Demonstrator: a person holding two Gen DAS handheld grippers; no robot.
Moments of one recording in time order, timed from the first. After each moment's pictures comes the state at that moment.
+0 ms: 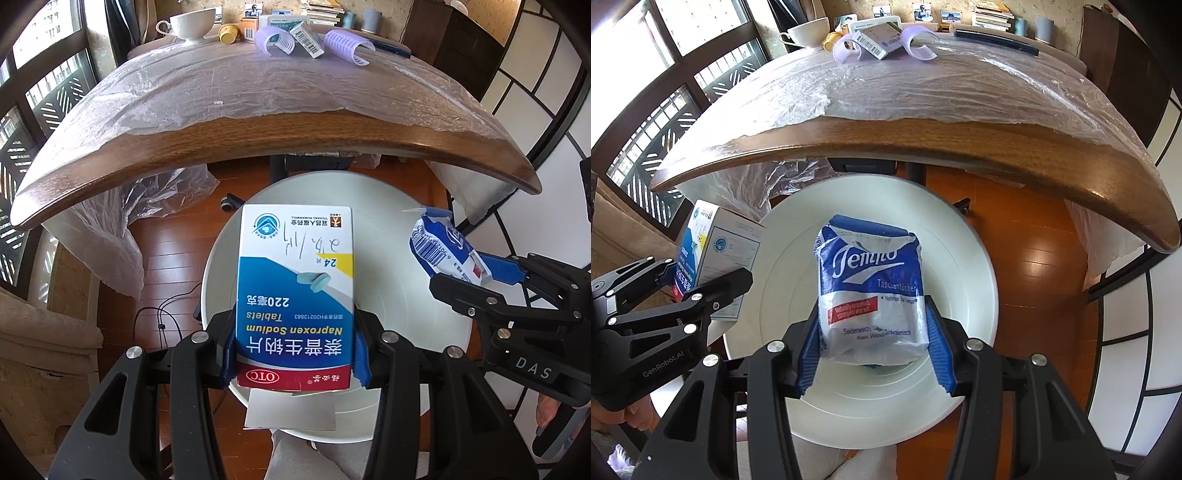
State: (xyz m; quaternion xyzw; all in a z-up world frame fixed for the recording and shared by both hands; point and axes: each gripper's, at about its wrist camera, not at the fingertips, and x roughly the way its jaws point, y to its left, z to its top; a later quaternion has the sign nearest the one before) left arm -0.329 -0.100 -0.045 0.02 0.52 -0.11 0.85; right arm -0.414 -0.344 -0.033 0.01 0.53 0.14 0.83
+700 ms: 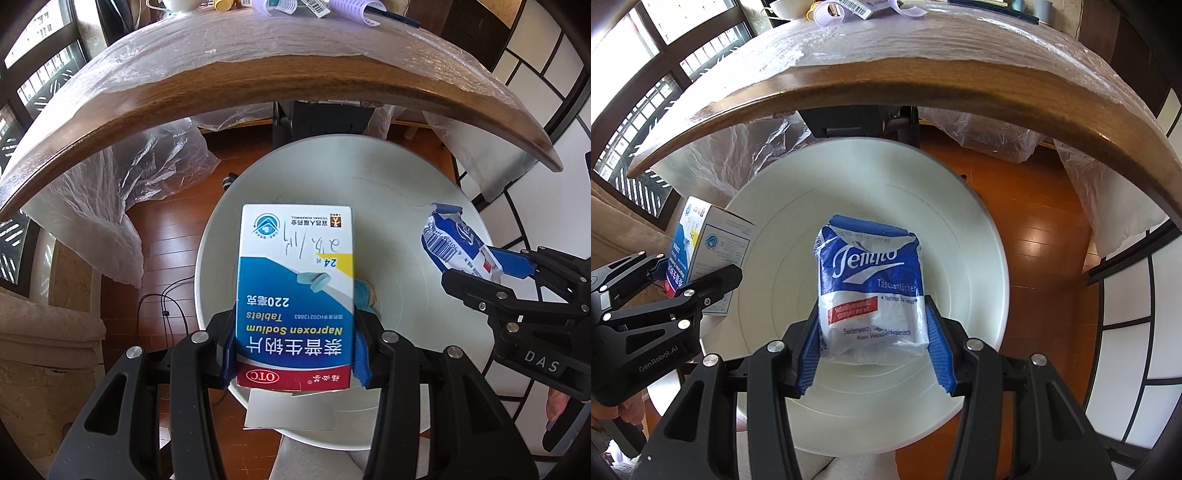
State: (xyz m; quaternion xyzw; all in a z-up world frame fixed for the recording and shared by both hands) left arm -0.320 -0.100 -0.076 0.04 0.55 -0.11 0.83; right arm -0.402 -0.337 -0.066 0.01 0.57 0.13 0.81
